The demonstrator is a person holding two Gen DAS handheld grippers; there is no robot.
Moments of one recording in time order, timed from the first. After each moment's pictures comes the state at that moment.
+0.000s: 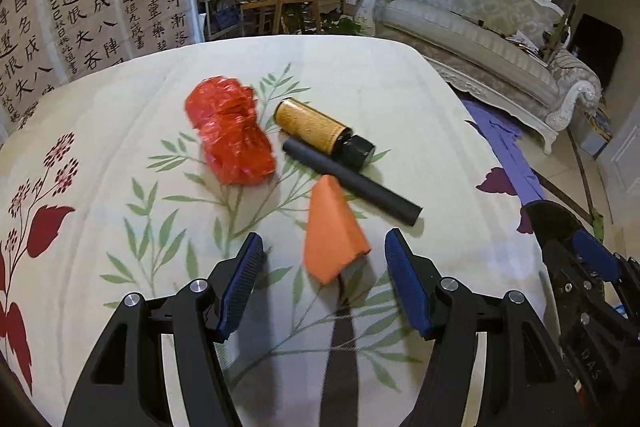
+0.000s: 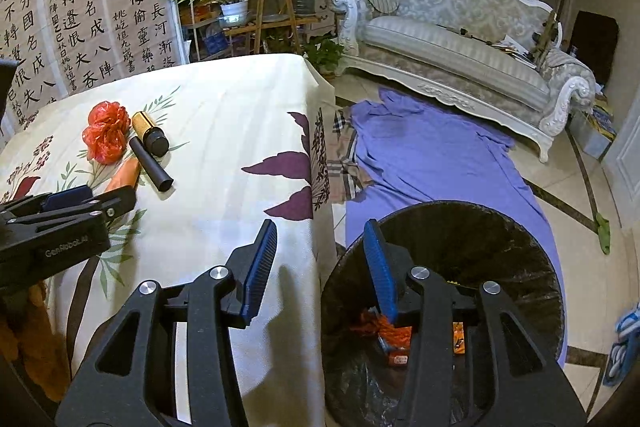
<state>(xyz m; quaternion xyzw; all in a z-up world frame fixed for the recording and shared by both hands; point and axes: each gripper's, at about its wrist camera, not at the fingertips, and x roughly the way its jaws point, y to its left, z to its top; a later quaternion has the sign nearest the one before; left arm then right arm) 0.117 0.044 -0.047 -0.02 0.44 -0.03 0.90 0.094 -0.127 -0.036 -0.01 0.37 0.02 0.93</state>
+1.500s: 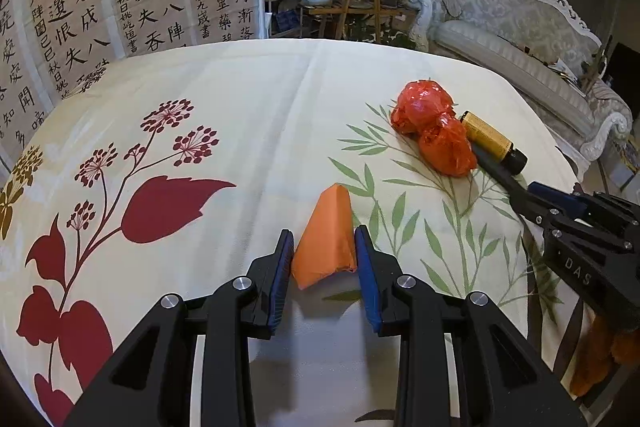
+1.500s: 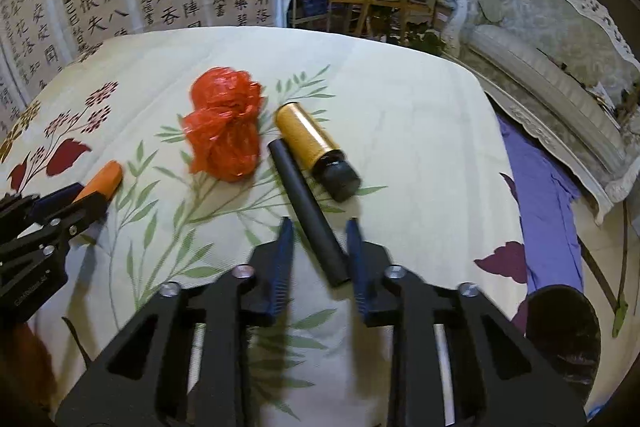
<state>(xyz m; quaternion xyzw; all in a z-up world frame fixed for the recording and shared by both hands) 0.086 0.162 -0.045 -0.04 0.42 0.04 0.91 0.144 0.011 -0.039 -0.11 0.42 0.16 0.89</state>
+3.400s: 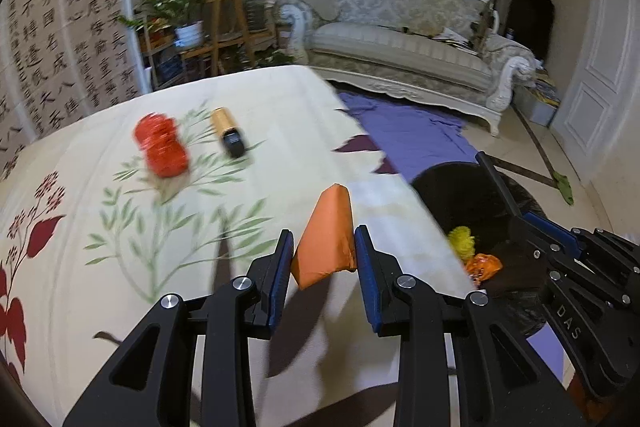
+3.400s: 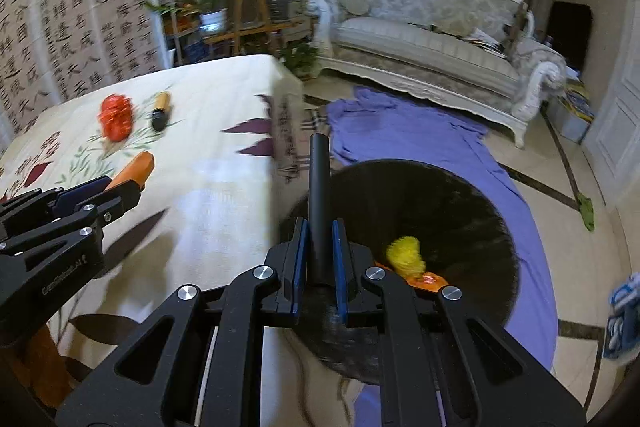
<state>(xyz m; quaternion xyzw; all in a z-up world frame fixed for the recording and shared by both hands) 0.035 -0.020 -0.025 0.04 0.37 -0.14 0.92 0.009 -0.169 -0.024 0.01 0.36 -0.03 0.93</state>
